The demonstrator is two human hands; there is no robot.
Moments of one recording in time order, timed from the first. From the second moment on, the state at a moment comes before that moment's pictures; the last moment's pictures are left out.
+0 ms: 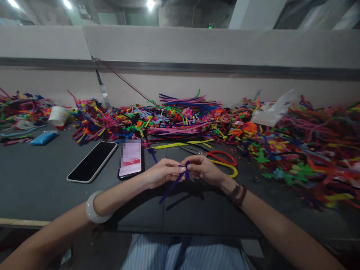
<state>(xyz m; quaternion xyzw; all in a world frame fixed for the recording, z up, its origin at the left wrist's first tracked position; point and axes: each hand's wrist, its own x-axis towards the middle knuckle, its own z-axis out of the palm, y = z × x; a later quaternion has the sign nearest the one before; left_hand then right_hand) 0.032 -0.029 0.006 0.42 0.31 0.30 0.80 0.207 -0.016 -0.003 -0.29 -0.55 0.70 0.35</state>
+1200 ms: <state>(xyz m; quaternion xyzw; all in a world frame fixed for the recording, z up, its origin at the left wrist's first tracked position) 0.030 -0.020 0.003 0.46 0.37 0.43 0.68 0.214 -0.008 0.004 -0.35 -0.52 0.66 0.41</state>
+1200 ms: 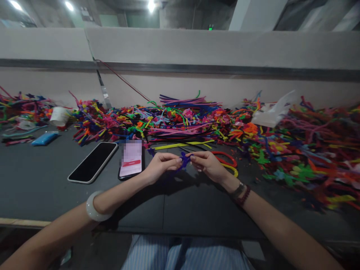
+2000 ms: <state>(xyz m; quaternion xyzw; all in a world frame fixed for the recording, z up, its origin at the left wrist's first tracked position) 0.031 -0.019 0.000 0.48 0.37 0.40 0.68 0.212 -0.010 0.002 -0.34 -0.56 0.65 0.38</state>
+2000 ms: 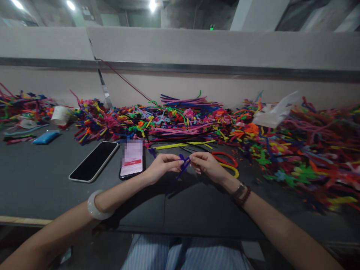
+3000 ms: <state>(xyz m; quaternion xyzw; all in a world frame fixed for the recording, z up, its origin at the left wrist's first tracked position) 0.031 -0.021 0.000 0.49 0.33 0.35 0.73 0.214 -0.015 0.008 -0.30 -0.43 0.78 0.34</state>
